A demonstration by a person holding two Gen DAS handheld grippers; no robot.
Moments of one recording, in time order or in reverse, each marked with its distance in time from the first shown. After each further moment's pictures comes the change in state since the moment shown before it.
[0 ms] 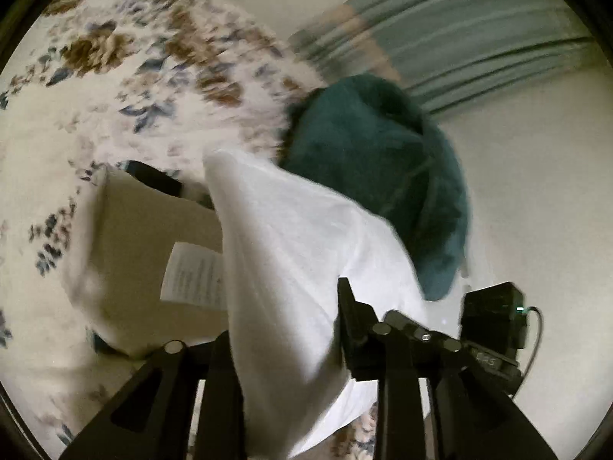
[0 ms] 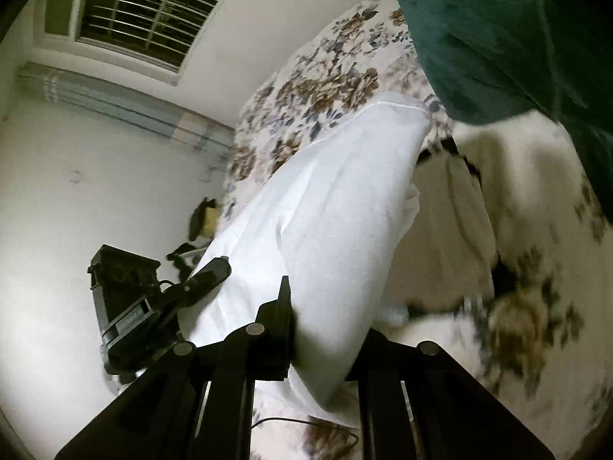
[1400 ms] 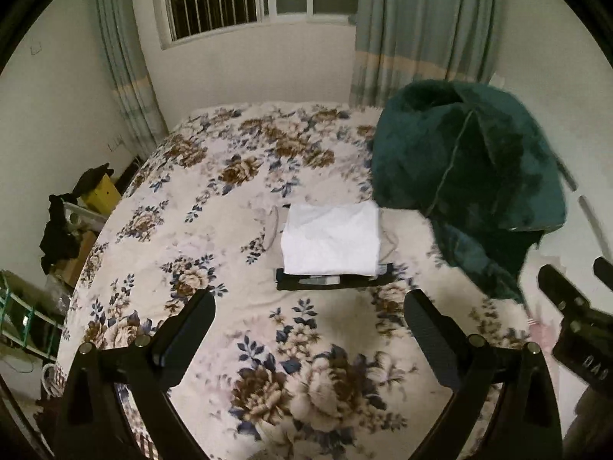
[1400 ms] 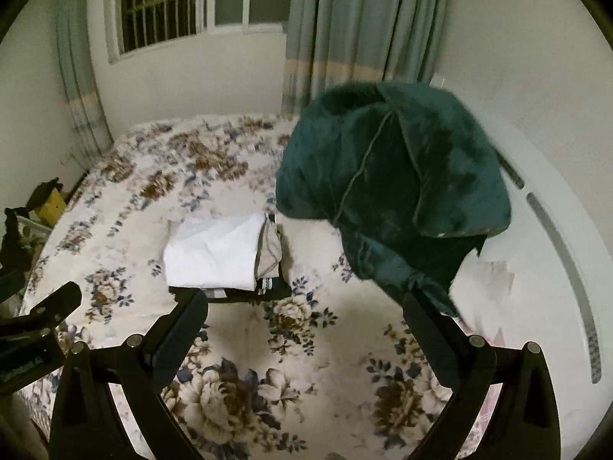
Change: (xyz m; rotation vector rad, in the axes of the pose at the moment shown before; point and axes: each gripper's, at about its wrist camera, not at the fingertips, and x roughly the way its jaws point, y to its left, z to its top) left arm -0.208 -0.248 -0.253 0.406 -0.281 0.731; right arm -0.328 0.232 -0.262 -0.397 -0.407 -0.819
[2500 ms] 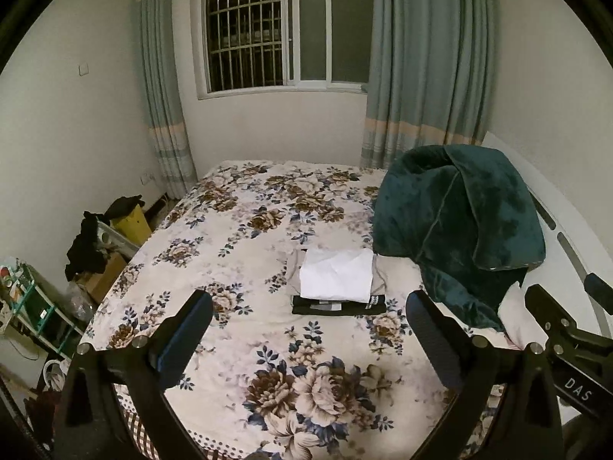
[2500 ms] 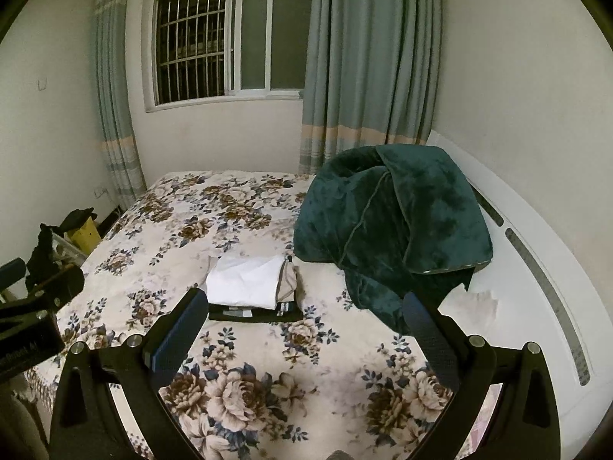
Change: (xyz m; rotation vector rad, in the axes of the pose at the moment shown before) left arm -0.162 0.006 -0.051 -0.043 -0.222 0.060; right arm -0.198 -0.022 -0.037 -0.010 -0.182 0.090
